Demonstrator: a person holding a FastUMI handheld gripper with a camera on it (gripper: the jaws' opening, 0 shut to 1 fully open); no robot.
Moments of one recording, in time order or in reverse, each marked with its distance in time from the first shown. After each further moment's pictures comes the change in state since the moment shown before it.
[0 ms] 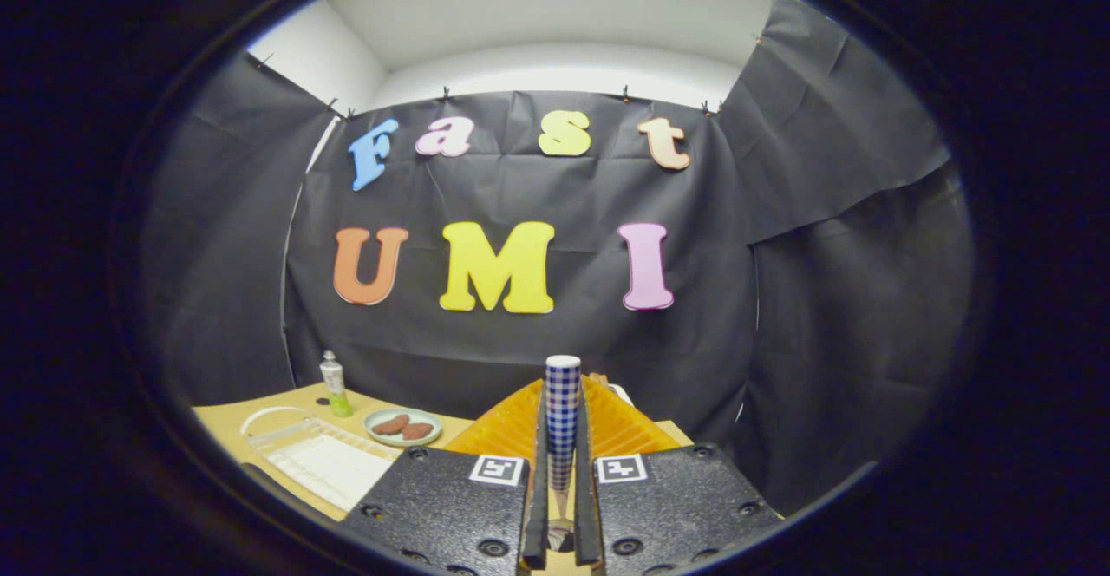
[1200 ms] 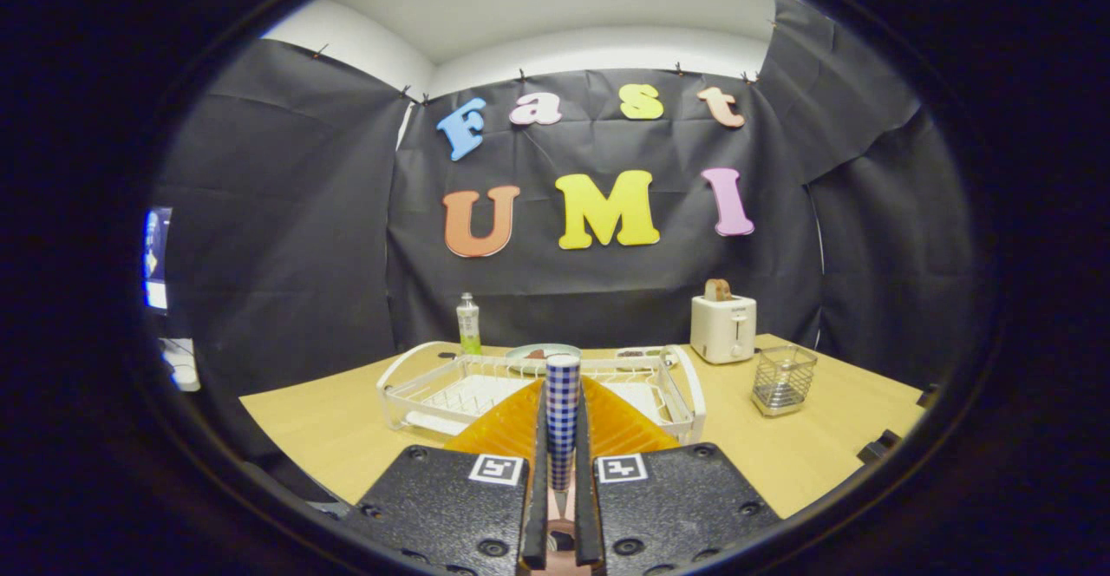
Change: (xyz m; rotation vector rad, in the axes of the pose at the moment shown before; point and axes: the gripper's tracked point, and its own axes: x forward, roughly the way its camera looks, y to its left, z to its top) arm -0.128 0.207 -0.200 0.041 0.109 0.166
